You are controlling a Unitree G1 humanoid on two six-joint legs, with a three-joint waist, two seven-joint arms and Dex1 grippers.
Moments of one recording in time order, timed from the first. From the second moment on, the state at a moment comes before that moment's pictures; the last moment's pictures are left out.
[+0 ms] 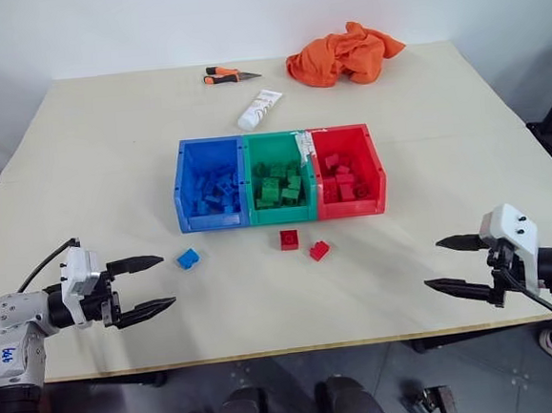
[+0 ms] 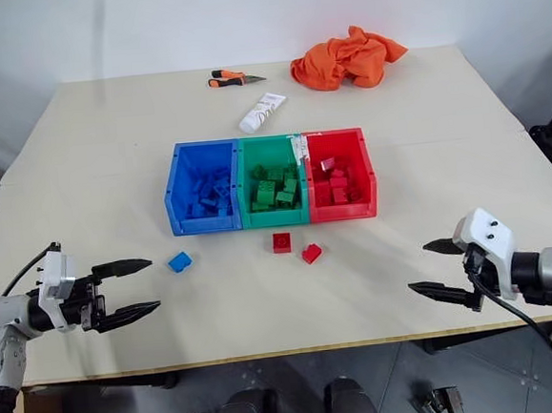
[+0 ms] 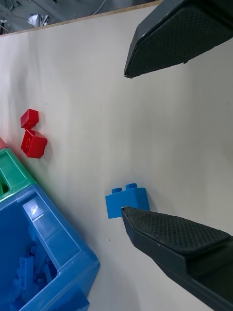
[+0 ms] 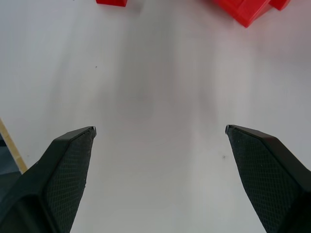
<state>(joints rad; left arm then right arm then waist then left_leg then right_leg) -0.15 0.79 0.28 0.28 -0.49 0.02 -1.38 -0.03 -0.97 -0.29 -0.22 0.41 0.52 1.16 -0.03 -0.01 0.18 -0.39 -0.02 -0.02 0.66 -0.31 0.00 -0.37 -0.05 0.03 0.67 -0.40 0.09</state>
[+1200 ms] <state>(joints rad) -0.16 0.76 0.25 0.11 -0.50 0.11 -1.28 -0.45 -0.56 0.18 -0.05 0.23 0.38 1.03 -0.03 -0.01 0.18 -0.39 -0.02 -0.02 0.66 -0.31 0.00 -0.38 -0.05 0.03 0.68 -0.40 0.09</state>
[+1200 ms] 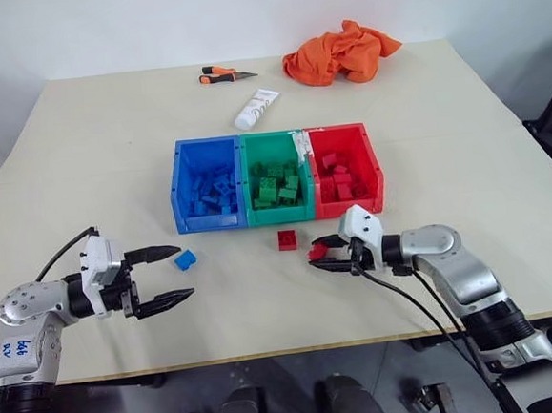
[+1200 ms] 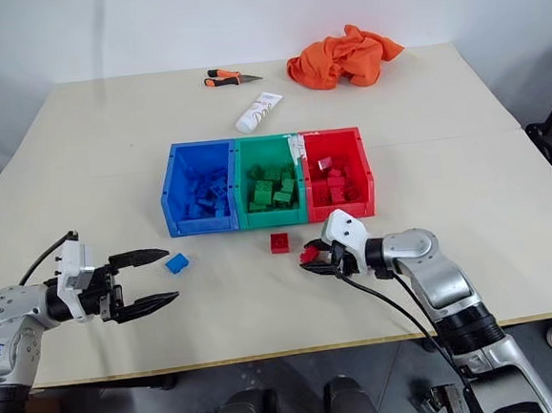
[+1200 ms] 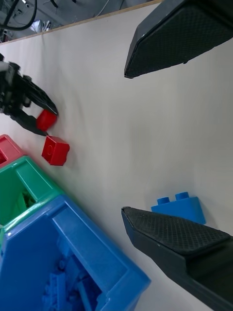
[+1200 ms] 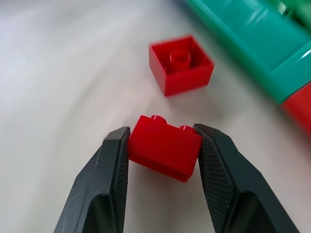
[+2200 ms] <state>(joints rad) -0.25 0.73 0.19 0.17 -0.49 0.11 -1.29 -0.38 -0.78 -0.04 -0.14 0.32 0.35 1.09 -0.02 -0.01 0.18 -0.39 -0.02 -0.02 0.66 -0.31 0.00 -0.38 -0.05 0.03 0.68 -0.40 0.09</state>
